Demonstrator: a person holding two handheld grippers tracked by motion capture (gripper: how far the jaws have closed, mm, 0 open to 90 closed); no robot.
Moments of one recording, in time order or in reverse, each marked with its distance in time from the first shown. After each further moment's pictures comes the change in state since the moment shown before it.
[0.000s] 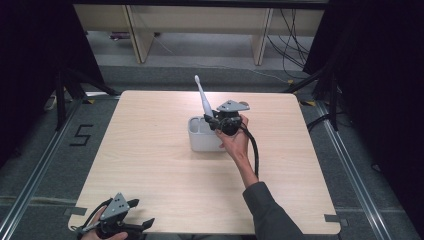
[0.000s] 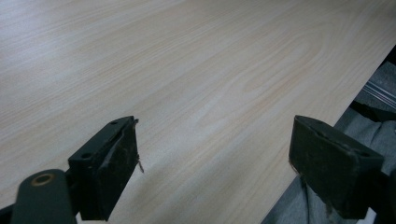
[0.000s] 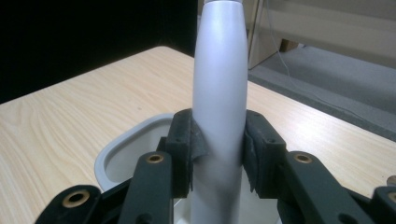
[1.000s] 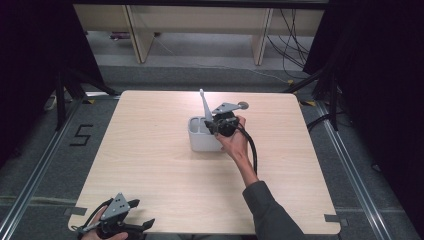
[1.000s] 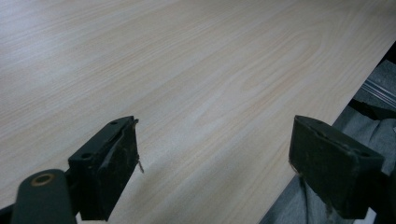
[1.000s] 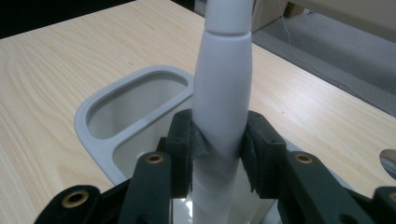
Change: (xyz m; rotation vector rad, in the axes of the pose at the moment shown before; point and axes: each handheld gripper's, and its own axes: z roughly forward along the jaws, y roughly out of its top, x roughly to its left) left arm -0.001 -0.001 0.002 -0.007 -0.003 -0.008; right arm 0.001 -0.004 0.008 0.173 -0.040 -0.077
